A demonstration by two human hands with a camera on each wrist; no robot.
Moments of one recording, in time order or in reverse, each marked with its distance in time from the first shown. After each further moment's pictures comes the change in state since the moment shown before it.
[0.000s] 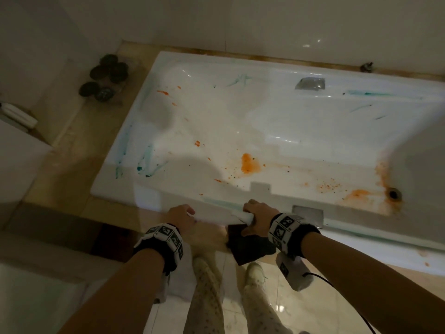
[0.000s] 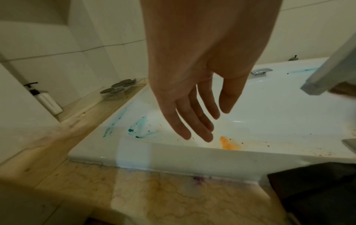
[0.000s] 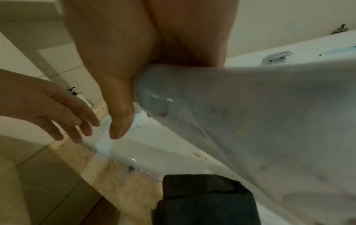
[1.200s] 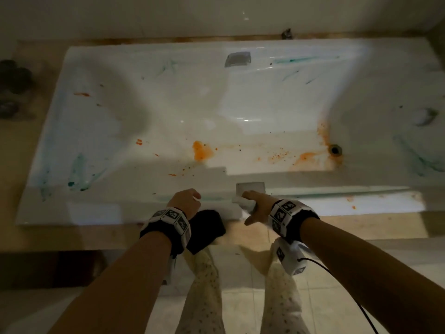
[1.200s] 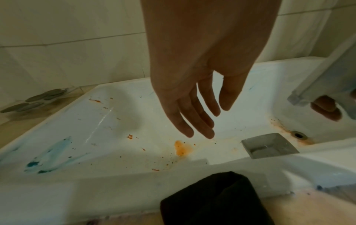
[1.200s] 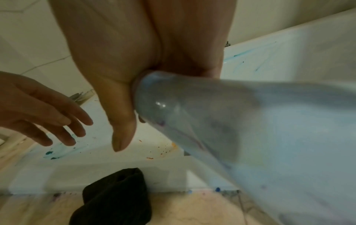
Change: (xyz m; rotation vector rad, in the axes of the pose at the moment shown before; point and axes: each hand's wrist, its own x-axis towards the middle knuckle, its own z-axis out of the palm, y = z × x) left_hand -0.013 0.152 0.085 0.129 -0.121 0.215; right_hand -0.075 0.146 0.007 0.303 0.010 0.204
